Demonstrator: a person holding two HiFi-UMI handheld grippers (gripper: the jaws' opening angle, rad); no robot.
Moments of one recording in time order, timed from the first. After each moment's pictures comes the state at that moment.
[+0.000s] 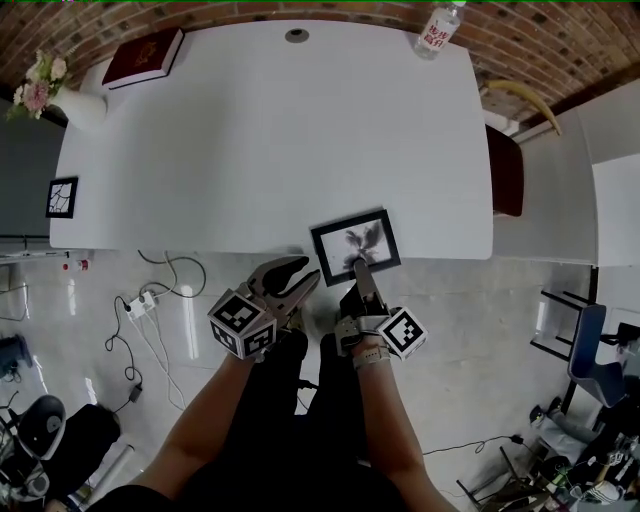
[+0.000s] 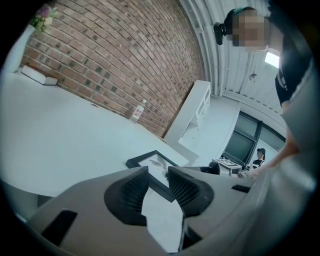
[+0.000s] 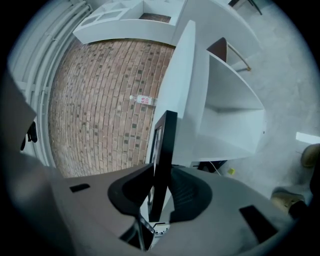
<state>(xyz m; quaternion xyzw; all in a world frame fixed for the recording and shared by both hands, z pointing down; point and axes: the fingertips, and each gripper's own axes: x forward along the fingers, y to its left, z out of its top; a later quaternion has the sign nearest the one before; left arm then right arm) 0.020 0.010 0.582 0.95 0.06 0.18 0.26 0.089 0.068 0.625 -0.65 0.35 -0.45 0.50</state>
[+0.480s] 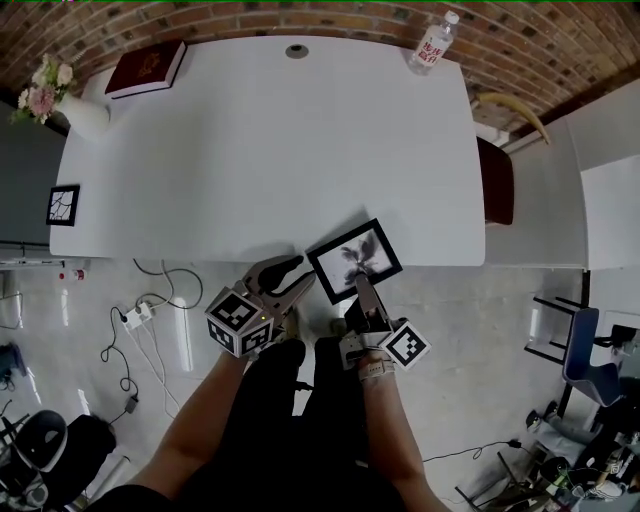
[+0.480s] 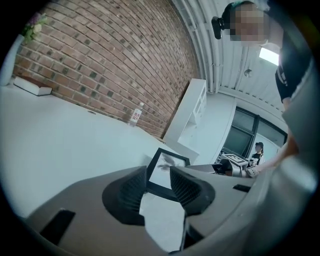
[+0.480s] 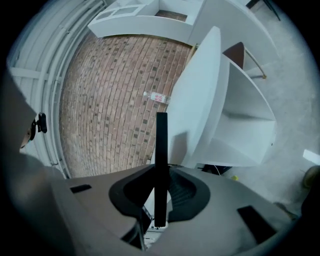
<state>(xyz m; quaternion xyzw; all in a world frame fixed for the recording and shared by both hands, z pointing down) 0.021 -0.010 0.565 0.96 0.07 0.17 0.22 0.083 0.074 0.594 -0.67 0.41 -0.42 0.46</state>
